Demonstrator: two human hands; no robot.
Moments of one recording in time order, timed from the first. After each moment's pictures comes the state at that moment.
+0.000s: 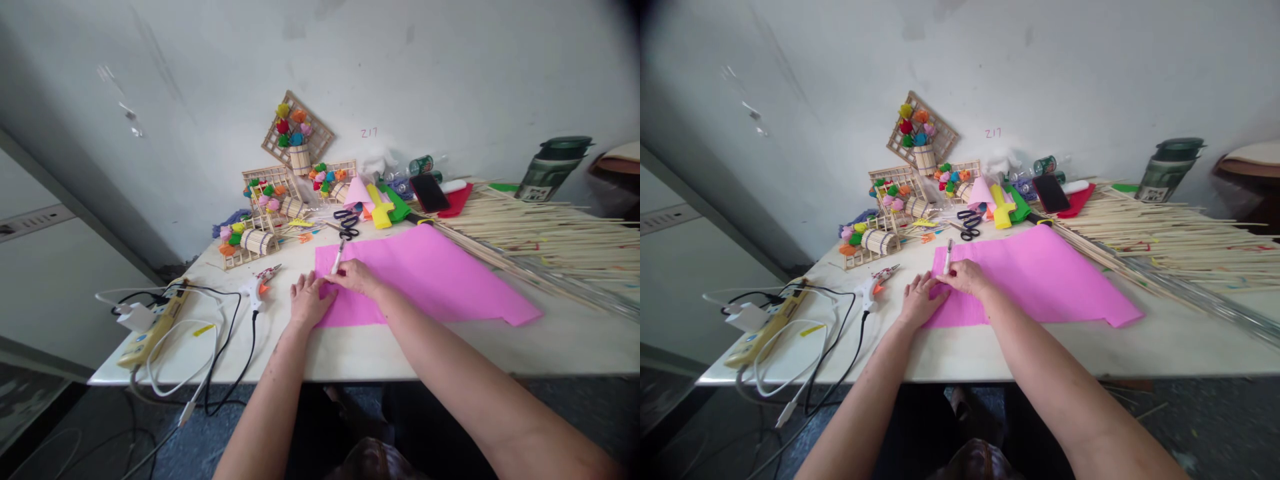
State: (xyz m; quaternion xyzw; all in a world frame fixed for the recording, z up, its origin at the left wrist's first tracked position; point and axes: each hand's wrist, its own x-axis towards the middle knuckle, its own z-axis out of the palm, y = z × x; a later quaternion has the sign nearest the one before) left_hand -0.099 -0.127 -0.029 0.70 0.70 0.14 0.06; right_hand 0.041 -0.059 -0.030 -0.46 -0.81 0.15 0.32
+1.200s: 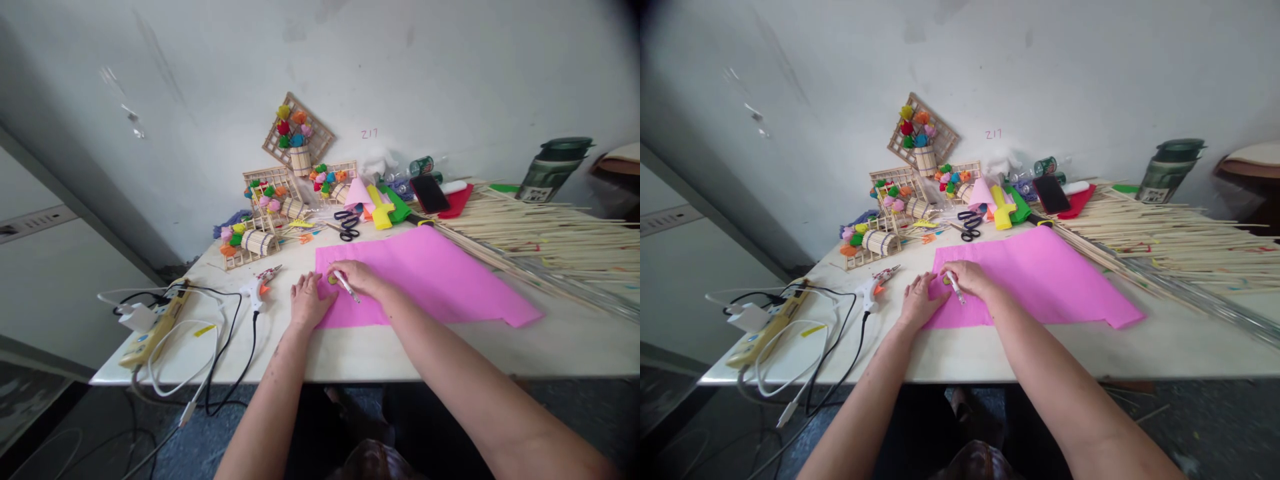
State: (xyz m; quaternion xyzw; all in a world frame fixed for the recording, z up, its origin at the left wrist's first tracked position) left_hand -0.100 -0.126 -0.031 0.69 0.70 0.18 0.05; right_hand 0.048 -0.061 -0.022 -0.38 -0.84 0.22 0.31
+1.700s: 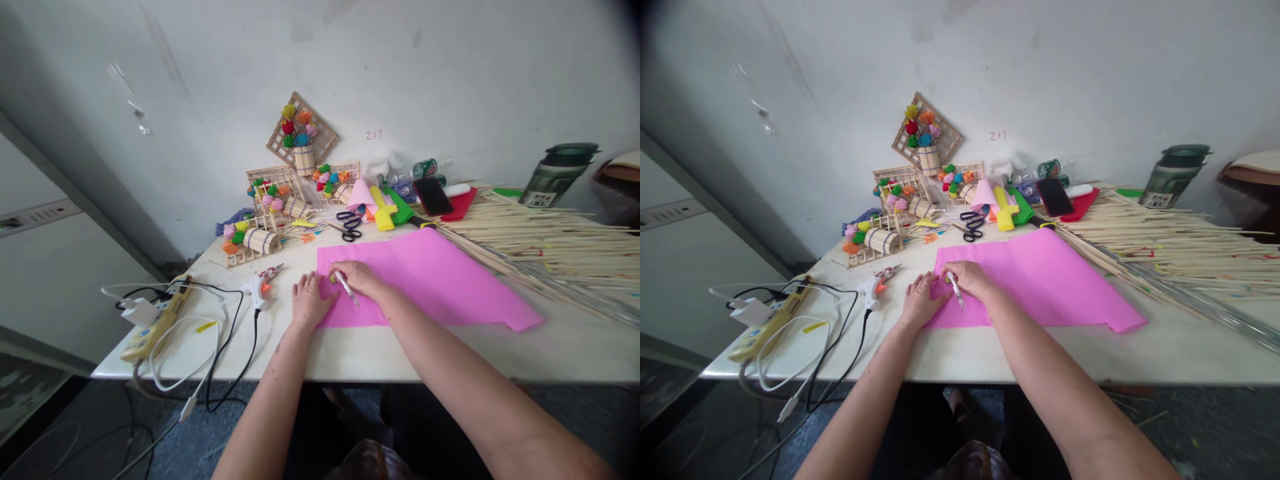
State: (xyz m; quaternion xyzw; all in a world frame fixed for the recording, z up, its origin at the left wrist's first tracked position) left_hand -0.099 -0.127 -0.028 0.68 0.71 0.17 0.07; right_hand 0.045 -0.056 -0.026 -0.37 -0.86 0.18 0.31
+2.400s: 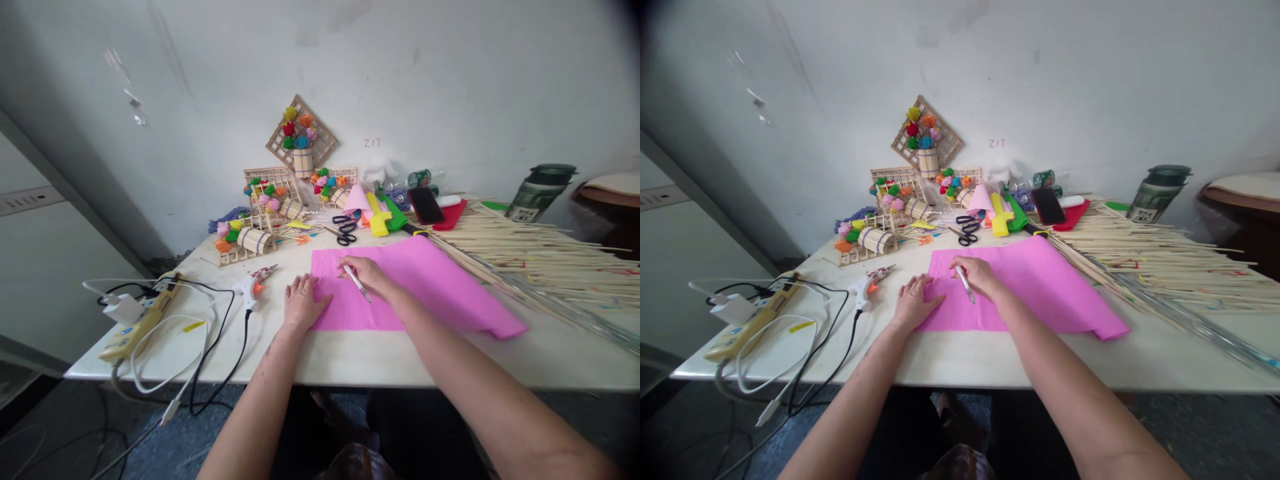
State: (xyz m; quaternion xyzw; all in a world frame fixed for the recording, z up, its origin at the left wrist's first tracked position) left_hand -0.100 -0.128 -0.031 0.69 0.70 0.18 0.06; right_hand 0.076 -0.050 -0.022 -0.40 -0.80 0.25 0.37
